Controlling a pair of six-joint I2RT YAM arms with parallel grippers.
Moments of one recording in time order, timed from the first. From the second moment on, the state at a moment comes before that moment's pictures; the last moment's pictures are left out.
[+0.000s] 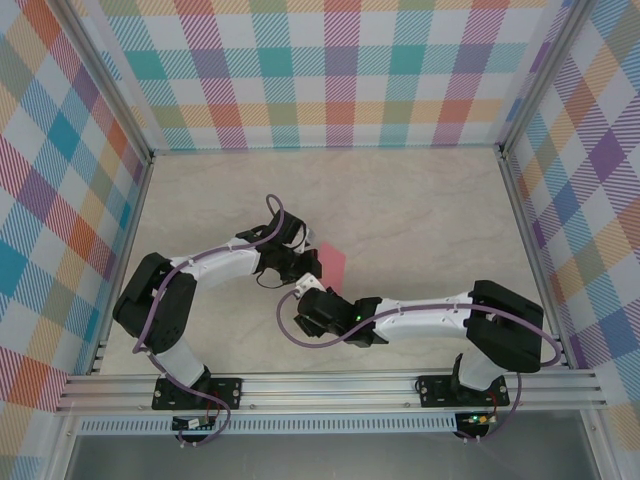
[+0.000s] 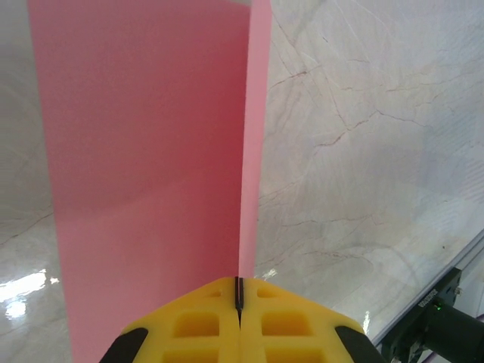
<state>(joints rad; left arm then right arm) -0.60 1.67 1.01 -0.40 0.45 -0.67 1.26 1.58 0.84 -0.16 0.36 0.34</state>
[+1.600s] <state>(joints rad) -0.60 1.65 1.01 -0.42 0.39 -0.67 1.25 1.61 0.92 -0.33 0.38 0.44</state>
